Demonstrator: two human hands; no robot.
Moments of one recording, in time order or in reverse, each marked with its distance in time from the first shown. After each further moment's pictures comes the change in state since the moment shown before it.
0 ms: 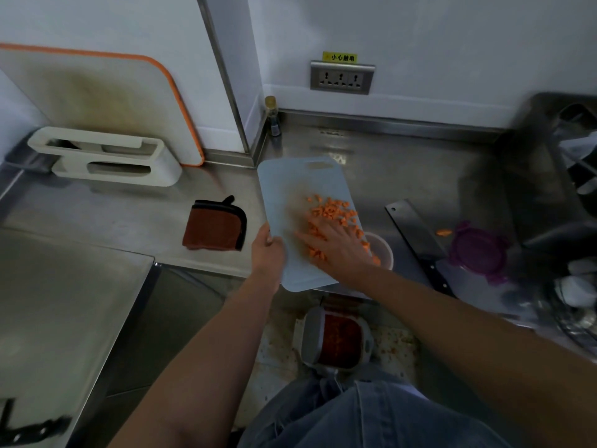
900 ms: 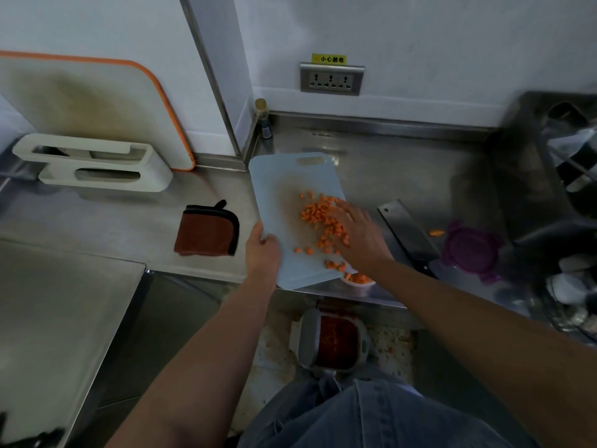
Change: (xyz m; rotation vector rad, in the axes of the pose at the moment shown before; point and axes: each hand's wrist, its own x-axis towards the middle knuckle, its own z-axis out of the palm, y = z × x) left_hand 0.020 -0.005 0.009 -0.004 0.078 -0.016; right_hand -0.007 0.041 -0.011 0.190 0.214 0.220
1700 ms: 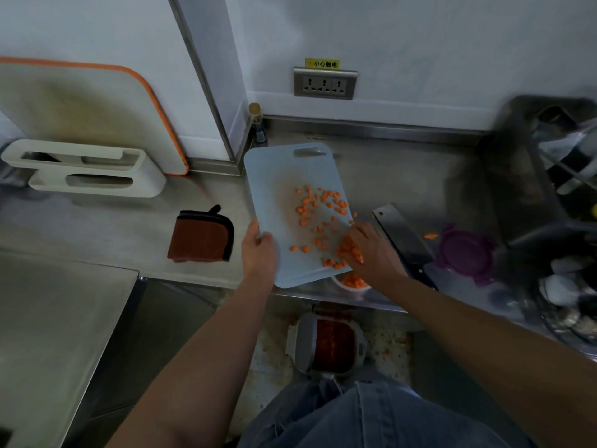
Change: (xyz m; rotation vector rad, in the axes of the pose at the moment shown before) left_hand 0.001 0.005 0.006 -0.042 -0.038 0.116; right_hand -0.021 0.034 0.004 -0.027 -0.032 0.043
